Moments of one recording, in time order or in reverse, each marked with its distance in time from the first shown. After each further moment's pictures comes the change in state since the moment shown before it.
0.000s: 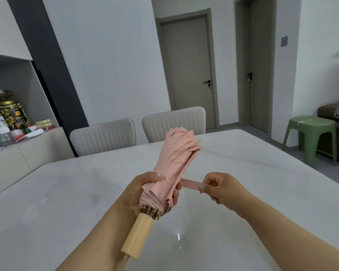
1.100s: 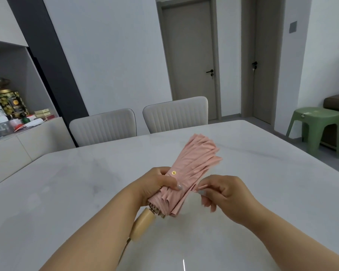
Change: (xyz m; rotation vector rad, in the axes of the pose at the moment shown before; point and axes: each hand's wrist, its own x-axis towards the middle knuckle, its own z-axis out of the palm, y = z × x) left_hand 0.029 -0.004 -0.012 0.875 0.394 0.022; right_hand -0.026 0.004 0.015 -0.096 0.019 -0.332
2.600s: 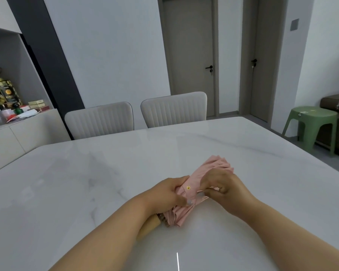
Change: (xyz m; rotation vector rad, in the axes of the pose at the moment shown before) left_hand 0.013 -0.035 0.025 0.402 -0.117 0.188; right_hand 0.012 0.052 0.002 -0.227 0.007 -0.239
